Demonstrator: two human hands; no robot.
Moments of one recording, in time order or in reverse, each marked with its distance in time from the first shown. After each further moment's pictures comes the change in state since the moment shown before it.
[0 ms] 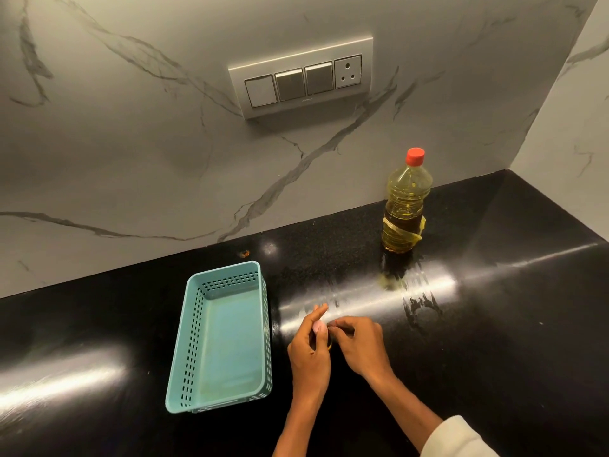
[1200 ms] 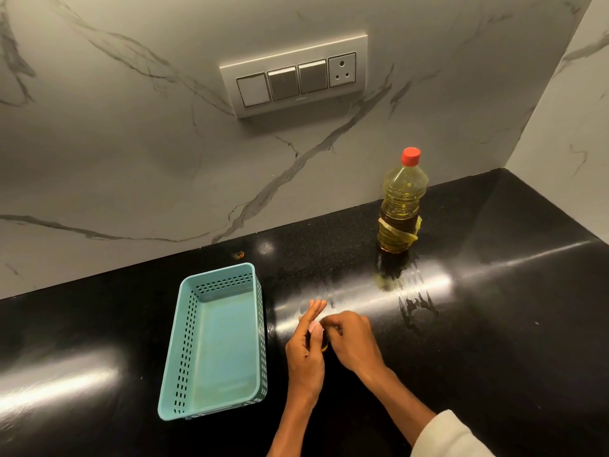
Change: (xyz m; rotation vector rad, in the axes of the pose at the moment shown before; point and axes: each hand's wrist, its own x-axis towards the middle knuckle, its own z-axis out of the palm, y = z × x) left_hand 0.008 -0.003 0.003 -0.142 -0.087 0.026; right_hand 0.008 -0.012 -0.002 -0.120 -0.063 -0.122
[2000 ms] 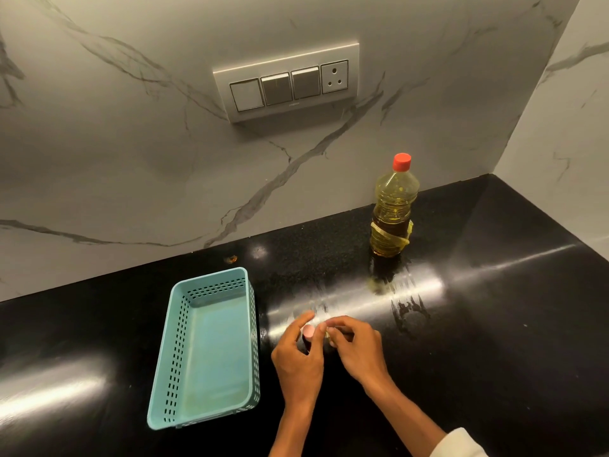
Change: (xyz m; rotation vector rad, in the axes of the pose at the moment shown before) left_hand -0.004 0.009 0.005 0.255 0.228 0.064; right_hand -0.011 0.010 -0.010 0.235 0.136 0.191
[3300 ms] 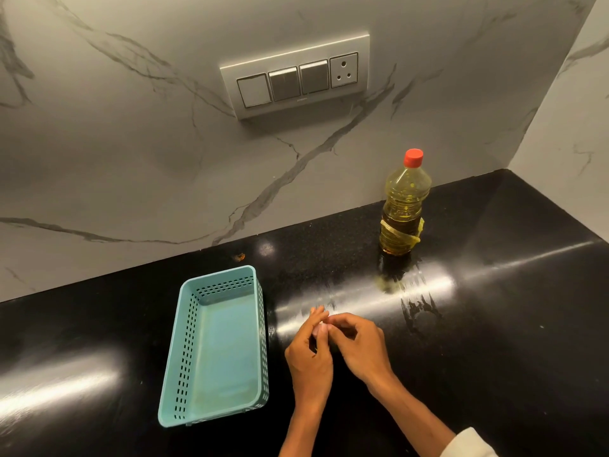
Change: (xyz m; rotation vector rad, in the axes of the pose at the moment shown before) left_hand 0.003 -0.006 0.004 -0.087 -0.071 -0.058; right_hand 0.000 -0.010 0.005 0.048 -0.039 -0.062
